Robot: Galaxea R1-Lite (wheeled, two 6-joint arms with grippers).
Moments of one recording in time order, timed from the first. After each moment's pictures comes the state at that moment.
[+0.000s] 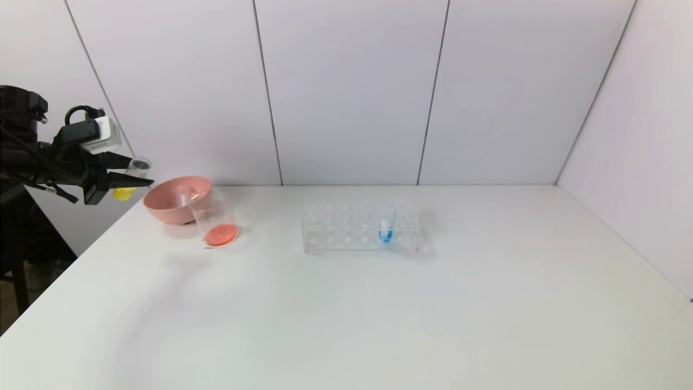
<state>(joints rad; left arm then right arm) 0.38 2.01 -1.75 0.51 -0.82 1.38 0.00 0.00 0.00 0.00 0.00 0.00</state>
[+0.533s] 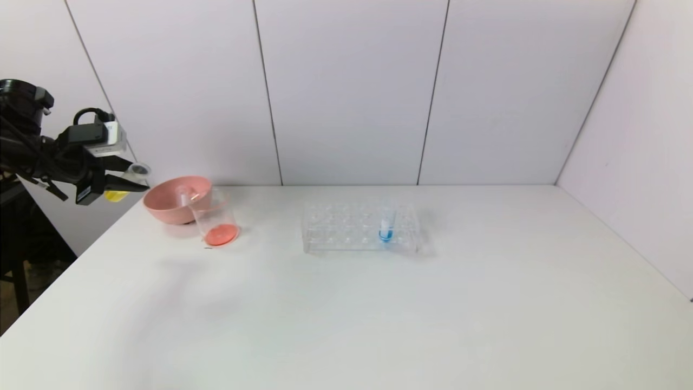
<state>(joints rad) 0.36 2.06 -1.94 0.78 -0.71 1.55 0.00 0.00 0.00 0.00 0.00 0.00</state>
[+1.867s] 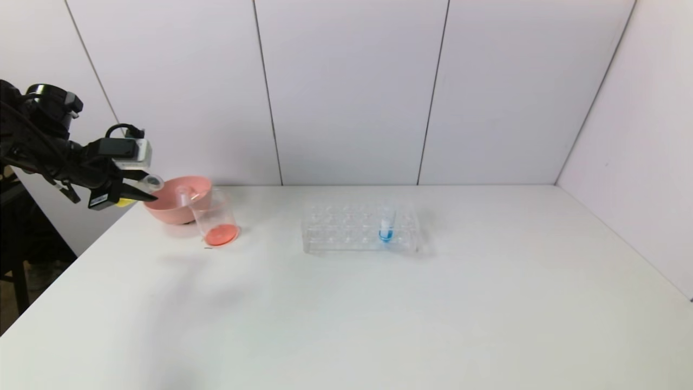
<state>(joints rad) 0.30 2.10 -1.99 0.83 -0.55 1.62 0.00 0.00 0.00 0.00 0.00 0.00</state>
